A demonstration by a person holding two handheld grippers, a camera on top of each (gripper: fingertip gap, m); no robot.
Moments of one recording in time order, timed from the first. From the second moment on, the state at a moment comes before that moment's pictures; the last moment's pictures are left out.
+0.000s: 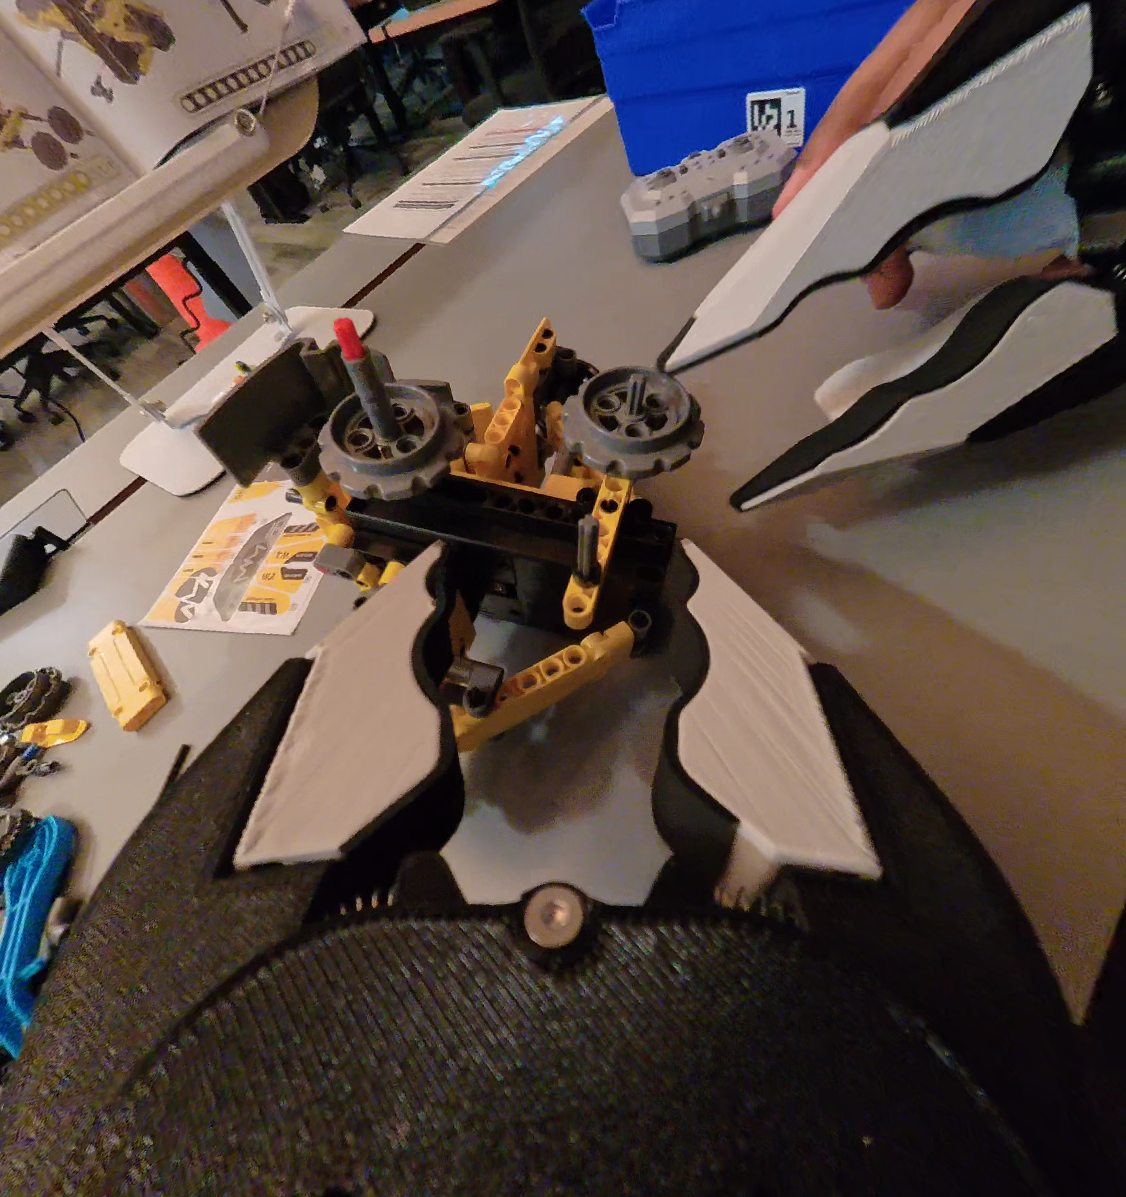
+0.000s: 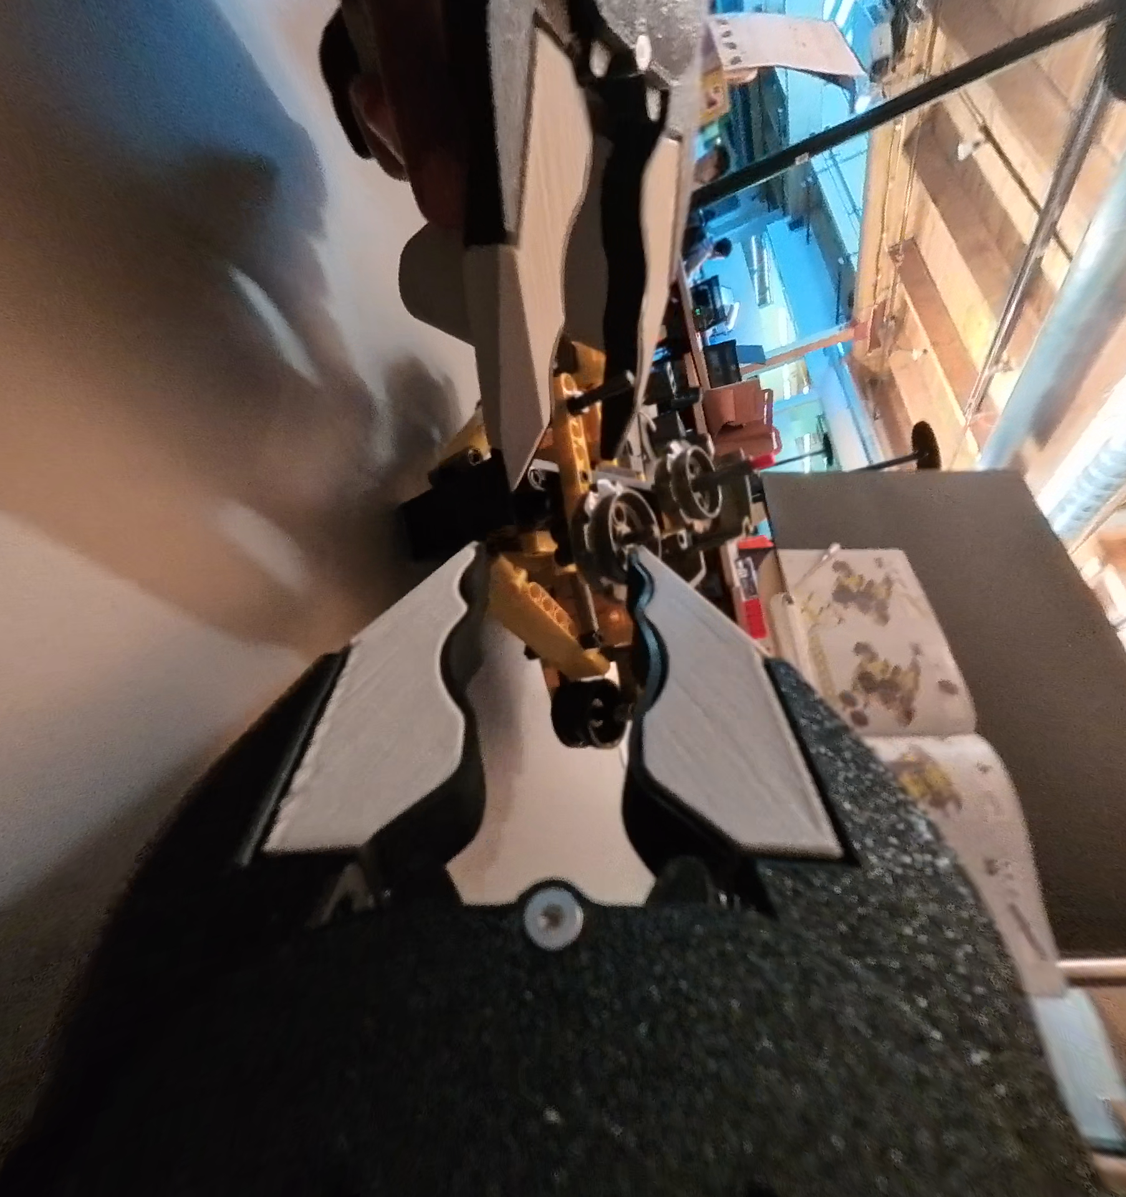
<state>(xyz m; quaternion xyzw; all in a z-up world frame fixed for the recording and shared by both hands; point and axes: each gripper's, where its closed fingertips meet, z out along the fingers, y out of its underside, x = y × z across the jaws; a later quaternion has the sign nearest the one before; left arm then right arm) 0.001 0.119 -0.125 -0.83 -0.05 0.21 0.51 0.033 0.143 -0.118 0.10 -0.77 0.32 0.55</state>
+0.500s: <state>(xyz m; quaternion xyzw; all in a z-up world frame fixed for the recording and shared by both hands) -0.024 0.112 -0.131 -0.86 0.02 0.14 0.49 -0.016 0.172 -0.064 -0.09 -0.70 0.56 0.43</state>
